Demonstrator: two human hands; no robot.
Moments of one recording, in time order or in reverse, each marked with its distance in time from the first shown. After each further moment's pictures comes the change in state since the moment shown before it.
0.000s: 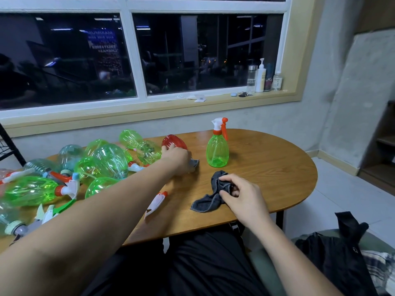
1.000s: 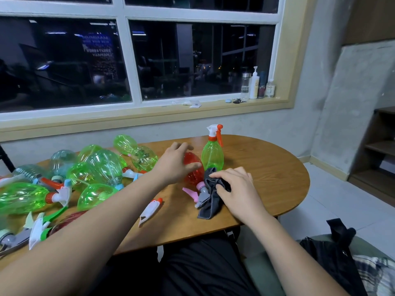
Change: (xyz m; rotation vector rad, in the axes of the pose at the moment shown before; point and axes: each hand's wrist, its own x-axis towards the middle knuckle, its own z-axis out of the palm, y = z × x) left_hand -0.050 0.005 -0.020 -0.511 0.324 0.133; right_hand 0.031 -0.014 -0.009 -0.292 0.028 -0.227
